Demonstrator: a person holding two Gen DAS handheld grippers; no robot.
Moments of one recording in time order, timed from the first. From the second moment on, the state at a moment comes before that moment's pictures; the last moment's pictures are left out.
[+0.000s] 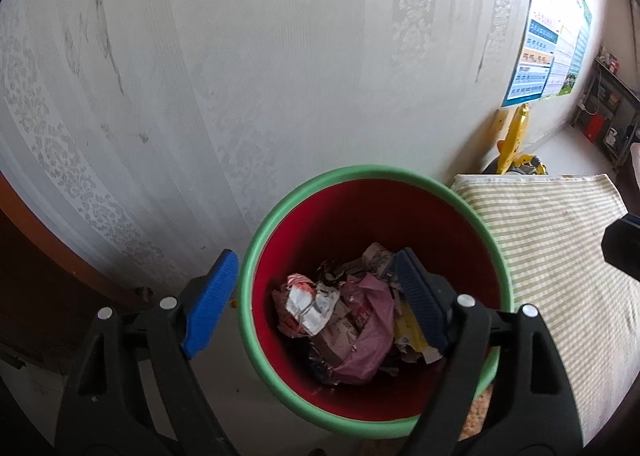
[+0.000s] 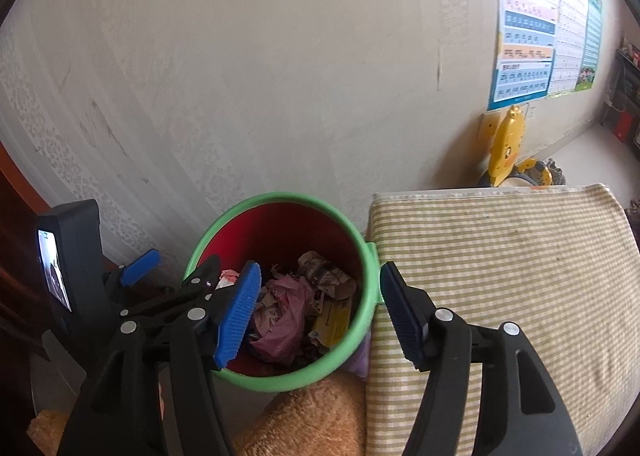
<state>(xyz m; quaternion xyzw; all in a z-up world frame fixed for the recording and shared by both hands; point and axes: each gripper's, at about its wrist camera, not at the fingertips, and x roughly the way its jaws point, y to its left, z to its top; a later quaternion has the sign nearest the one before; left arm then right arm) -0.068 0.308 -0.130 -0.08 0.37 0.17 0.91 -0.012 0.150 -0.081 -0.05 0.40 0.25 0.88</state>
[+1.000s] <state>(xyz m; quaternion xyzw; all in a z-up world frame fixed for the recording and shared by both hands) -0.099 0.059 0.026 -0.03 0.12 -0.01 0.99 -0.148 -0.134 0.029 0.09 0.14 -0.03 0.98</state>
